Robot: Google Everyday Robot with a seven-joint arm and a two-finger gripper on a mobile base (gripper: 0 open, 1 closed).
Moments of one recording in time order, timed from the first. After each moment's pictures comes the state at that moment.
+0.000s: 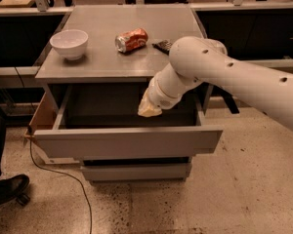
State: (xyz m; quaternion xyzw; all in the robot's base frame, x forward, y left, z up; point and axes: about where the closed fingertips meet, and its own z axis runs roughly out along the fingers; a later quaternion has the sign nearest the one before) arm 0.590 0.000 0.761 -0.69 0.67 0.08 0.26
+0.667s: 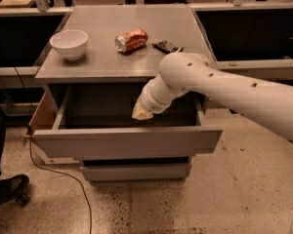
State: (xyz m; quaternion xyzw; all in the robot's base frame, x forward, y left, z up) arm 0.623 0.021 0.716 -0.68 0.68 0.08 0.27
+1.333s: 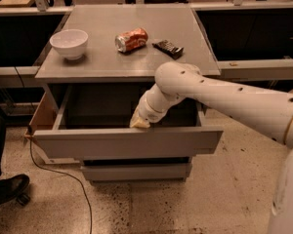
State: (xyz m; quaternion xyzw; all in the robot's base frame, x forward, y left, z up) arm 0.611 0.034 0.668 -0.68 0.69 0.13 0.23
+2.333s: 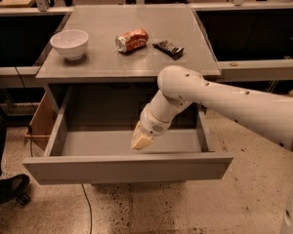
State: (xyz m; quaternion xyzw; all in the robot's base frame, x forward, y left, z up) arm 0.536 0.029 0.662 -0.71 0.66 0.21 0.15
